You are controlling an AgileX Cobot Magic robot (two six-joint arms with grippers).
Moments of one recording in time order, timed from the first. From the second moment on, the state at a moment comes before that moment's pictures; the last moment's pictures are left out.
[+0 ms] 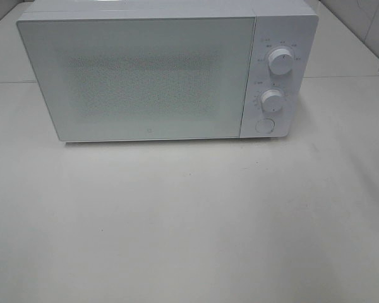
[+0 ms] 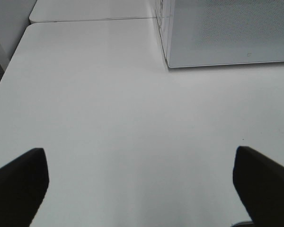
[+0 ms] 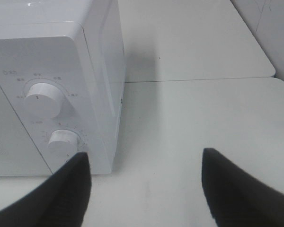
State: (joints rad) left arm 0.01 -0.01 -0.52 -0.08 1.09 0.09; right arm 0.04 1.03 -0.52 0.02 -0.10 0.04
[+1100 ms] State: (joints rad) left arm 0.01 -0.01 -0.52 -0.08 1.09 0.09; right arm 0.43 1.61 -0.44 0.29 -0.81 0.31
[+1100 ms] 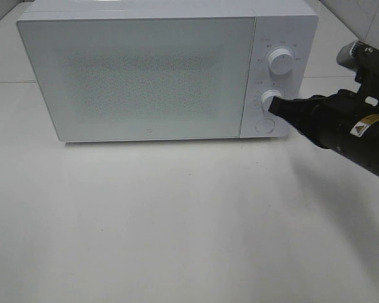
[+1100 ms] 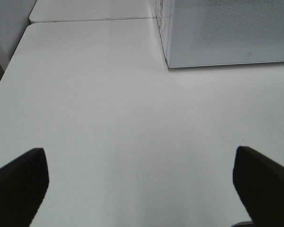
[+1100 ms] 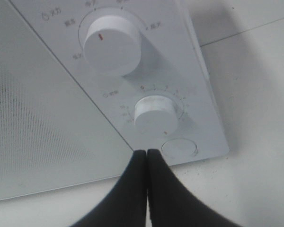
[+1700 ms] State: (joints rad) left arm 0.01 -0.01 -0.52 -0.08 1.09 0.09; right arm 0.57 1.77 -0.44 0.48 -0.97 1.20
